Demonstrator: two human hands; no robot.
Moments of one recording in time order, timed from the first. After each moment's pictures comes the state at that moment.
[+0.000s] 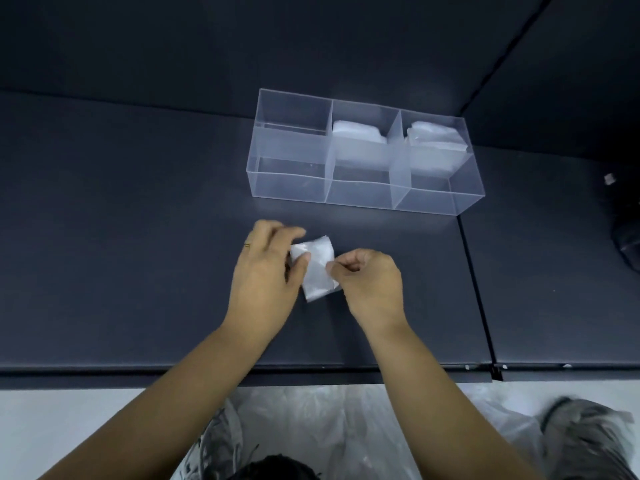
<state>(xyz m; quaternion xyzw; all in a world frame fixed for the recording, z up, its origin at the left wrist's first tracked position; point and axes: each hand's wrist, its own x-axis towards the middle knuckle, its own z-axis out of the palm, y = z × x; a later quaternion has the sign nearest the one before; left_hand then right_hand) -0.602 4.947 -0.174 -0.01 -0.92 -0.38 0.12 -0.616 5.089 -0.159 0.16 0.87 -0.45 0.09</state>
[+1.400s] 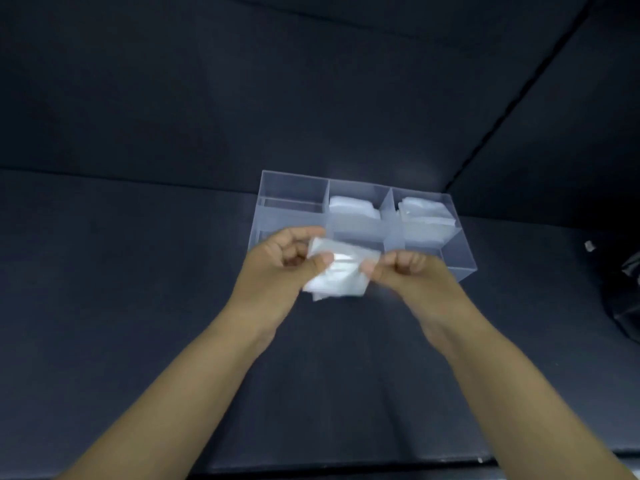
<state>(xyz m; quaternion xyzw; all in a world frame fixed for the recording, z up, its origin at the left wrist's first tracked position) -0.672 4.945 -0.100 0.08 -0.64 -0.76 -0.04 -0.685 5.123 -0.078 0.11 0.79 -0.59 0.12</state>
